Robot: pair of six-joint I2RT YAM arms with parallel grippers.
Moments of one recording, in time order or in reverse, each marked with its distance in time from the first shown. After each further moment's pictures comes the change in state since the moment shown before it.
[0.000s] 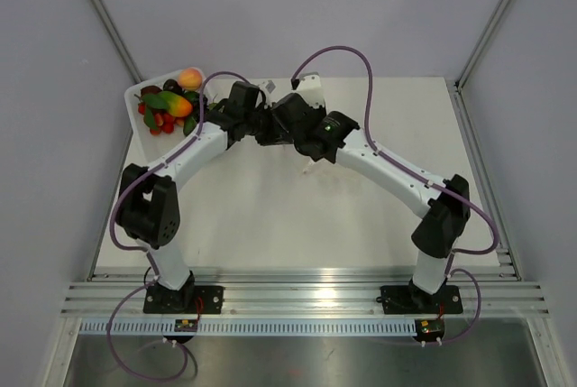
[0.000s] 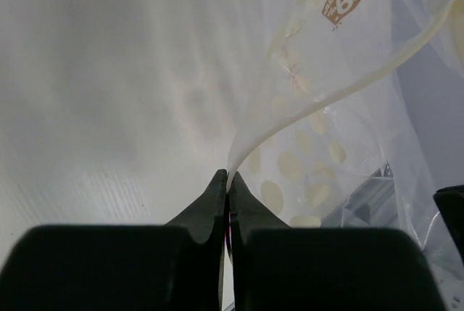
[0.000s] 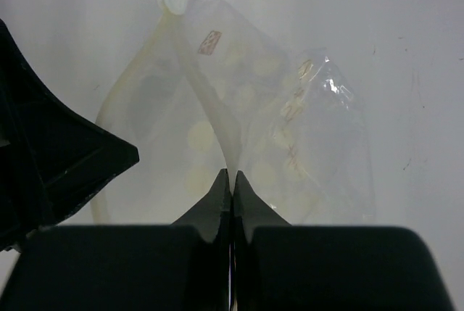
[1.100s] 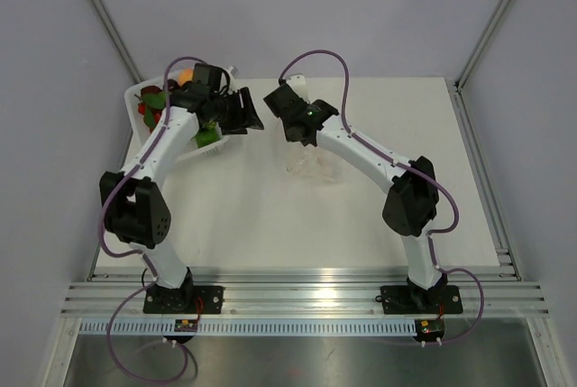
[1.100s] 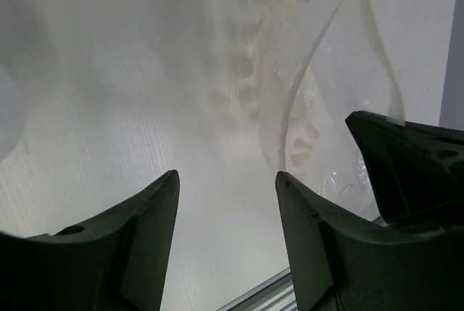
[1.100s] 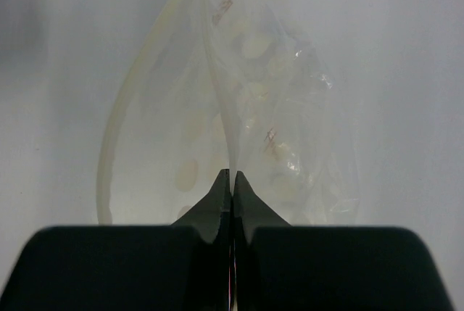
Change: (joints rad) left arm 0.172 0.018 0.201 -0.334 -0.035 0.167; right arm -0.086 0.264 0.195 0.000 -0.236 -0.032
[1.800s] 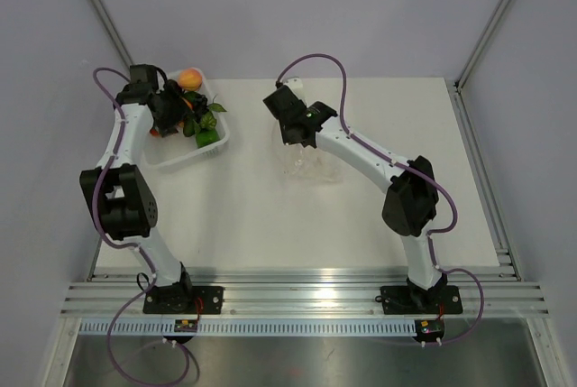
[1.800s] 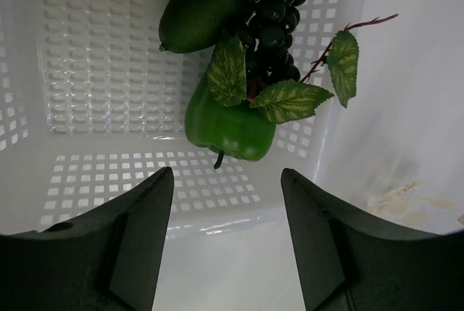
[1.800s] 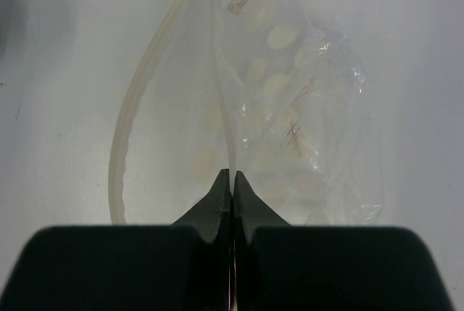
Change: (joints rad) left arm 0.397 0.019 0.011 -0.019 -0.282 -0.137; right arm 0.000 0.004 -0.021 0.037 -0.082 -0.002
